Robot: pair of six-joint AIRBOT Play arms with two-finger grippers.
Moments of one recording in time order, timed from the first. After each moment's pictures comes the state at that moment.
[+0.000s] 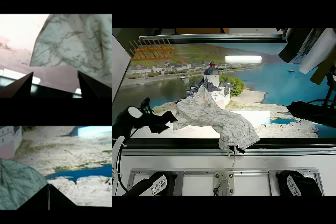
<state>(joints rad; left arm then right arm) 0.26 -1.17 0.69 1.14 -0.99 -1.69 -0.19 -0.69 0.88 -1.11 1.13 1.53</state>
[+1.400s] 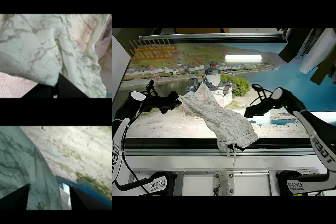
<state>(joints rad) 0.17 -1.37 0.97 0.87 -0.89 -1.57 0.19 -1.56 1.12 -1.04 1.05 1.21</state>
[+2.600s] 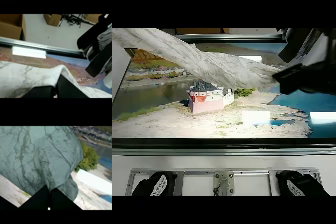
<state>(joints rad) 0.28 -0.89 1.69 0.87 -1.05 -1.48 0.17 -0.89 1.45 -1.20 1.24 1.36</state>
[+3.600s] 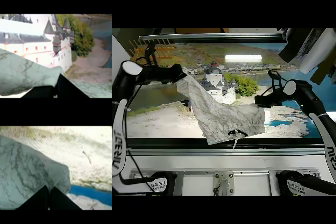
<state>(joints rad) 0.03 -1.50 1.49 0.87 -0.98 -1.44 0.15 -1.35 1.19 -1.28 1.03 1.62</state>
